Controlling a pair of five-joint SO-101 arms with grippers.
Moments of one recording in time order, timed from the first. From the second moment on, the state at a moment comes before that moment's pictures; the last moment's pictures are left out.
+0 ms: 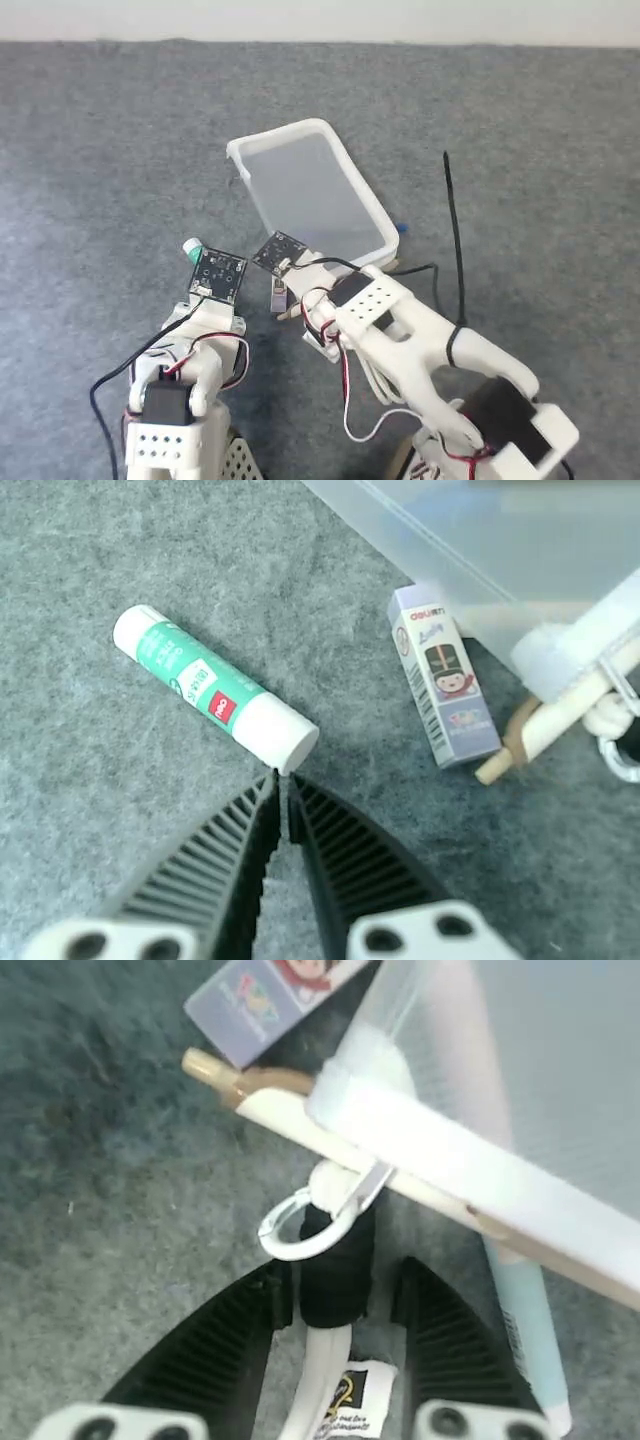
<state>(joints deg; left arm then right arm) -2.8 -103.2 97.3 71.7 -7.8 -44.7 -7.8 46.9 52.0 10.7</state>
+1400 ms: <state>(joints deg) -2.8 -103.2 97.3 71.7 -7.8 -38.4 -44.4 57.8 54.8 10.7</state>
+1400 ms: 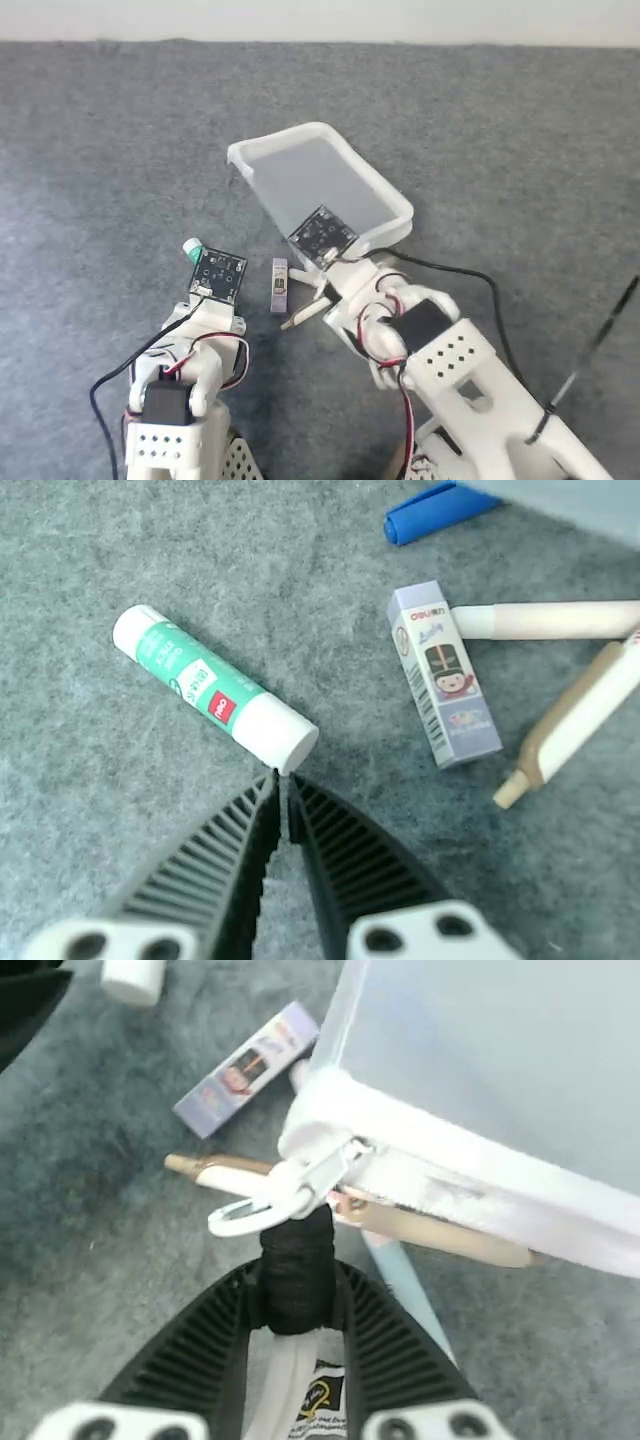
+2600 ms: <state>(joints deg) -3.1 -103.2 85.8 58.8 -6.8 -37.9 -44.5 50.7 43.2 13.9</state>
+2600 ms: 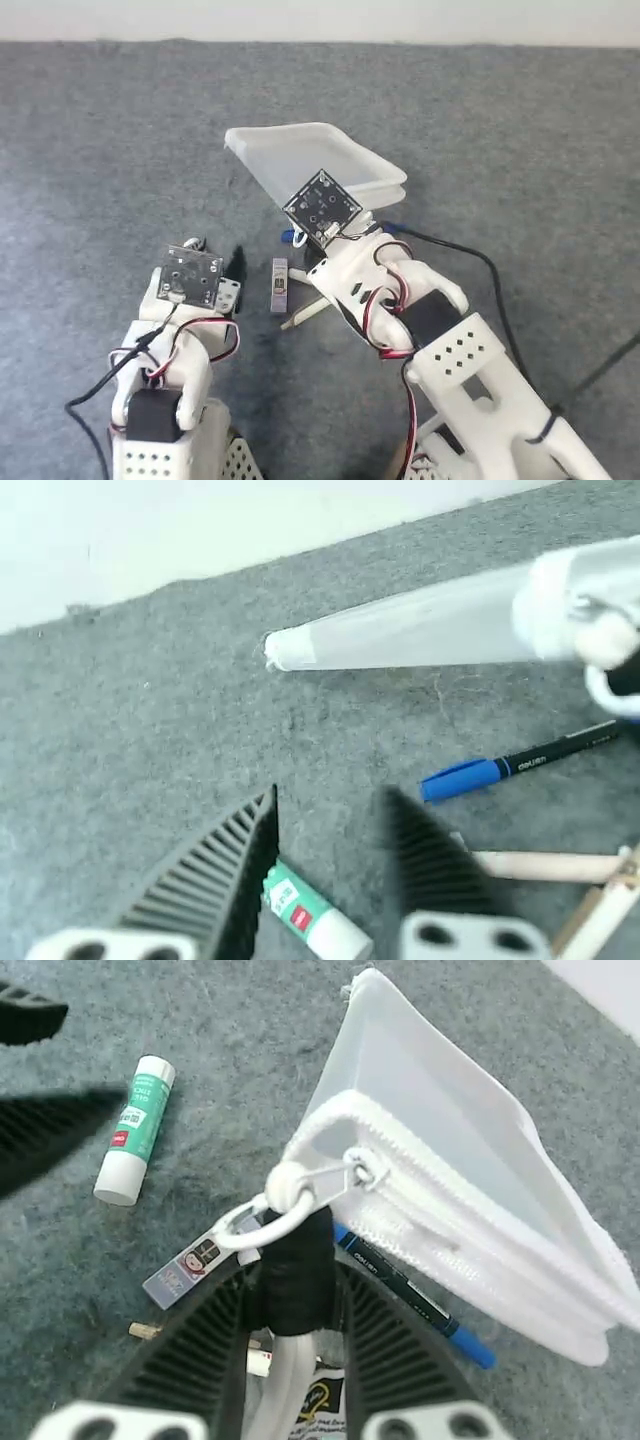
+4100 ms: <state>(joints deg) 6.9 -76.1 64.9 53.8 8.2 -38.4 -44.5 53.7 39.9 13.9</state>
